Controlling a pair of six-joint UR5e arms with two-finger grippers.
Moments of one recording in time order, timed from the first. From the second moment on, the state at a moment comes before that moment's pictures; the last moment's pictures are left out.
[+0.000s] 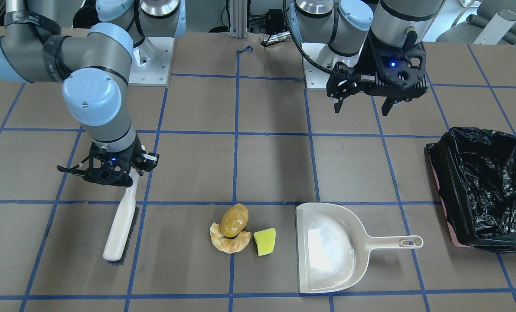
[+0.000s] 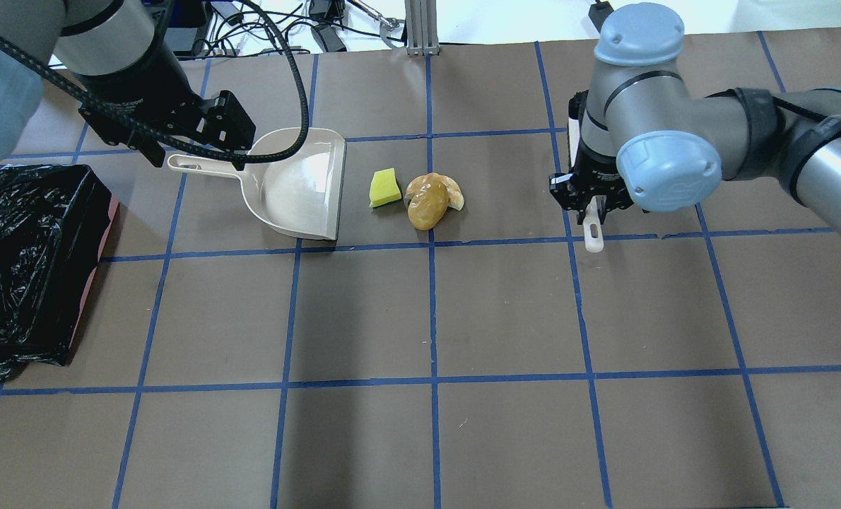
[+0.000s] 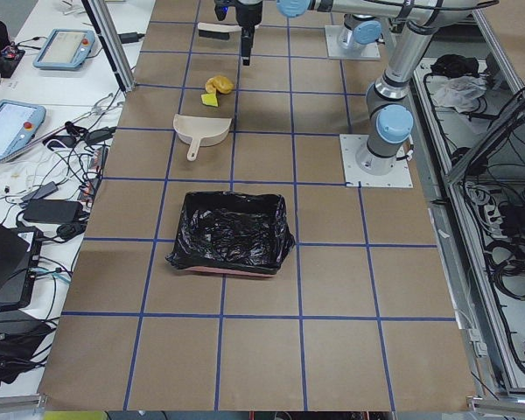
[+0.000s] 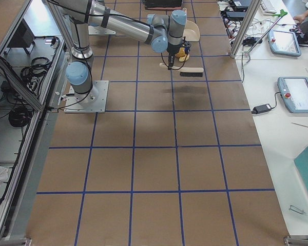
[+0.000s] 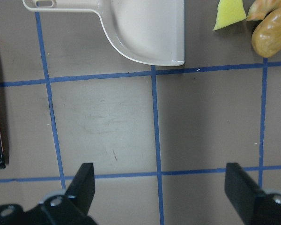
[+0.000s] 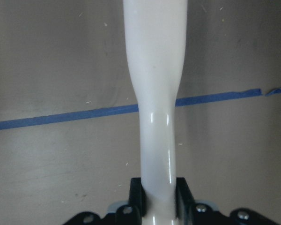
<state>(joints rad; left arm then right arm) -1.58 -1.58 -1.56 -1.51 1.61 0.08 1.64 -1.34 1.78 -1.92 -1.66 0.18</state>
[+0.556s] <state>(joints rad) -1.55 -1.80 -1.71 -1.15 1.61 0.41 1.72 -1.32 1.77 -1.91 -1.66 0.34</state>
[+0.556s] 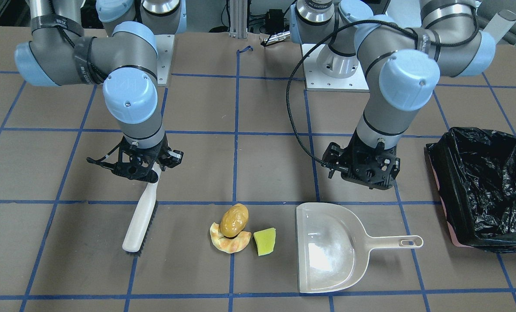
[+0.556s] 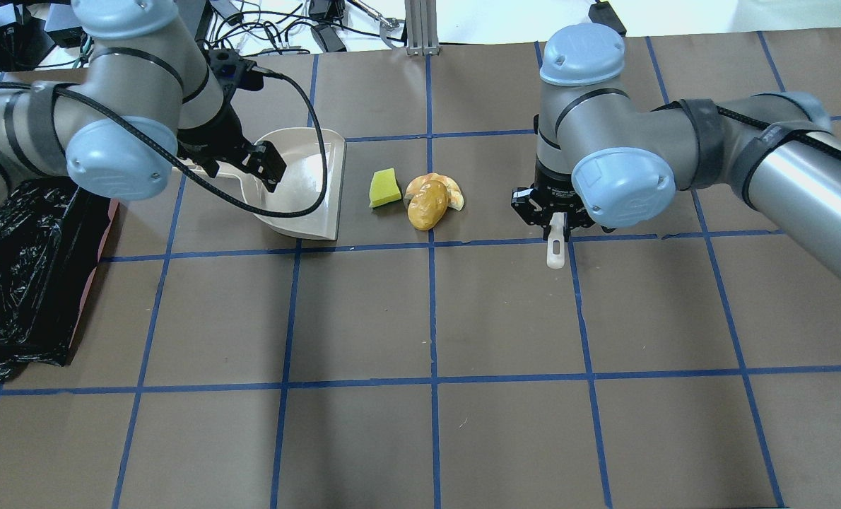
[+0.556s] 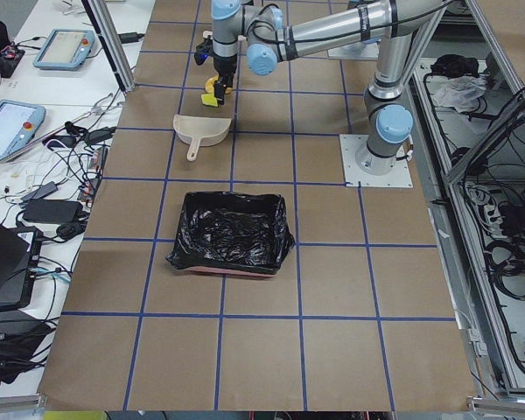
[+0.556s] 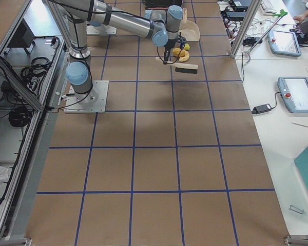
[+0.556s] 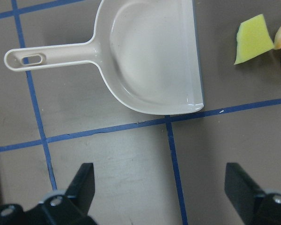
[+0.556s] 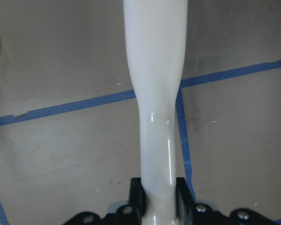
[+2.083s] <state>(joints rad) -1.39 -2.10 -1.51 -1.14 1.59 1.81 1.80 -1.29 1.76 -1.97 -1.67 0.45</state>
